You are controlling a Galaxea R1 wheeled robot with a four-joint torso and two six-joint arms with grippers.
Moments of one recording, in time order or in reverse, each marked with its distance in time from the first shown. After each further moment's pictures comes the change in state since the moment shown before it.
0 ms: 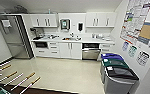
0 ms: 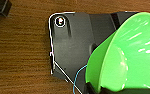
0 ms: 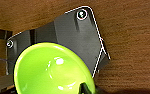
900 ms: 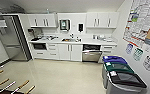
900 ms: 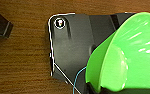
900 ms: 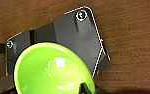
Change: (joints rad) left arm -0.003 0.000 0.000 0.000 -0.003 0.000; right arm 0.001 -0.003 0.000 0.000 0.000 0.000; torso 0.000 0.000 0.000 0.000
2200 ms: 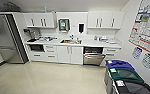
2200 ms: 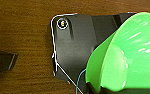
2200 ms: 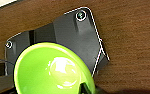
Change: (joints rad) left arm 0.000 0.014 -0.039 -0.001 -0.004 0.000; right arm -0.004 0.000 -0.001 0.000 0.001 0.000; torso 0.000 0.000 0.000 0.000
